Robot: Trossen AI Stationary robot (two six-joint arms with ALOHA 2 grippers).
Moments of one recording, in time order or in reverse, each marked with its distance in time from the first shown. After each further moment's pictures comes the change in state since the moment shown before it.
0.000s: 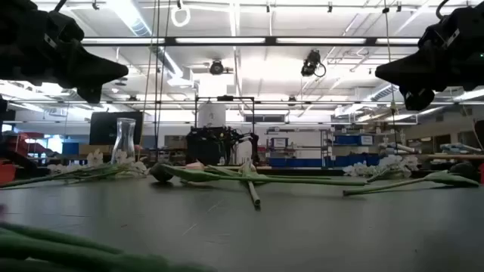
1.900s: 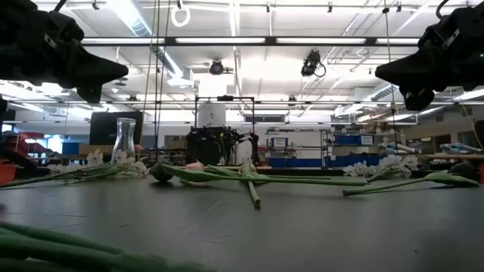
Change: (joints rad) left arm 0.000 0.000 0.000 0.000 0.000 0.000; right arm 0.000 0.000 0.000 0.000 0.000 0.000
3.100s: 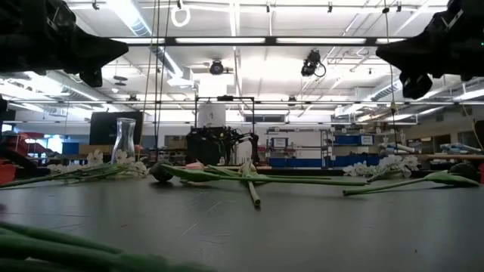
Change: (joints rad) left arm 0.002 0.001 0.000 0.173 -0.015 0.103; right arm -0.001 0.000 0.000 0.180 0.032 0.002
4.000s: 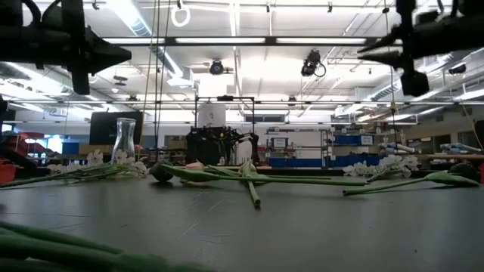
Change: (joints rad) left arm 0.000 0.069 0.081 -0.008 -0.371 -0.305; right arm -0.031 0.436 0.269 0.015 0.417 0.663
